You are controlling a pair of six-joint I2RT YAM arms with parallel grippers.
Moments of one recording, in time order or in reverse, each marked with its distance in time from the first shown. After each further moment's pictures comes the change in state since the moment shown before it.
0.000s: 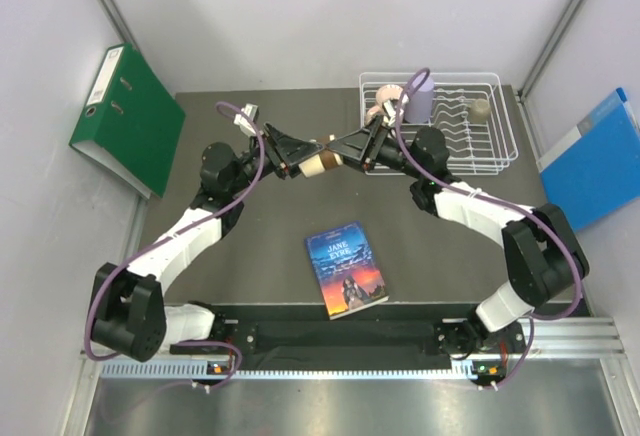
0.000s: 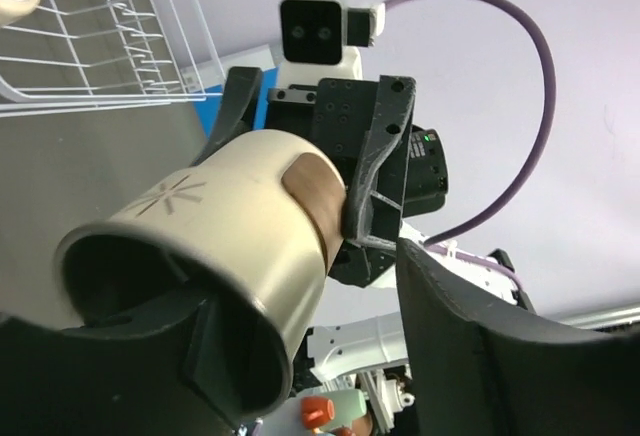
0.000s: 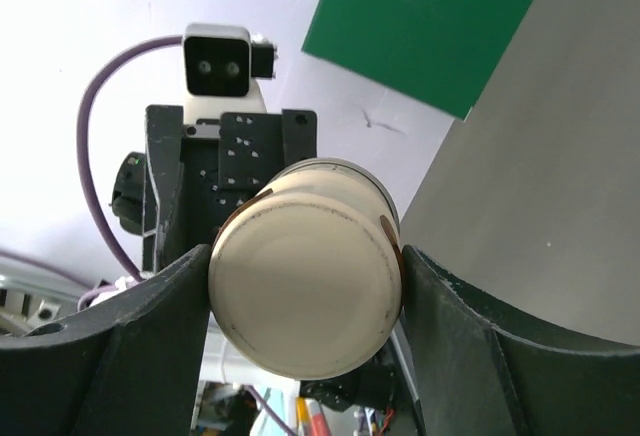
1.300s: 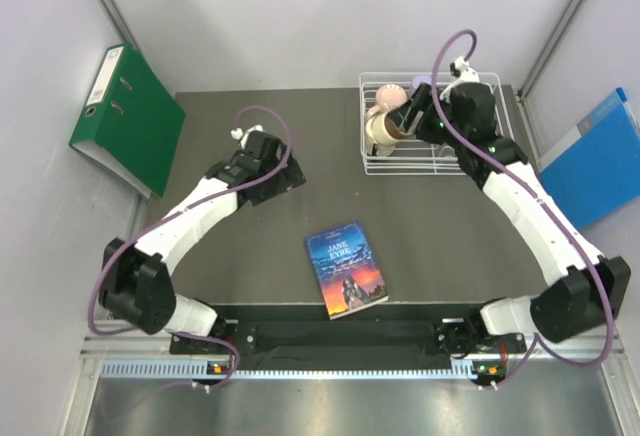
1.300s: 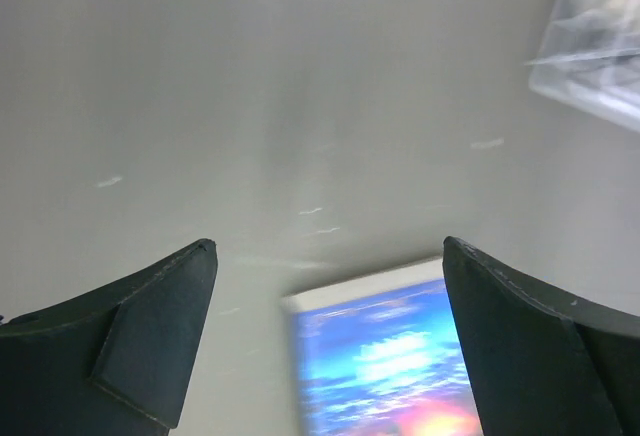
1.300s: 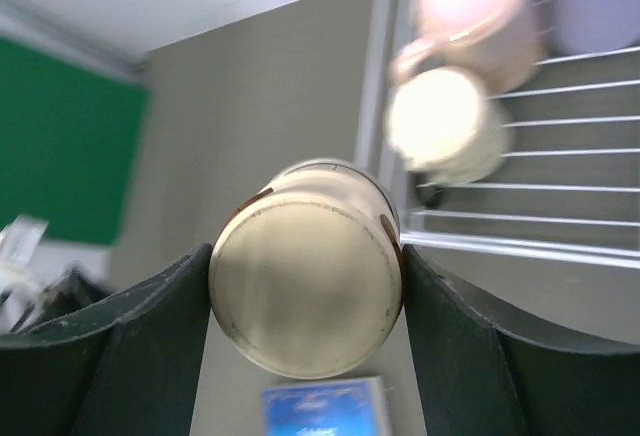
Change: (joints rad) left arm -0.133 0.179 0.350 -1.207 -0.818 0.544; right arm -0.159 -0.190 0.424 -1.127 0.591 -0.667
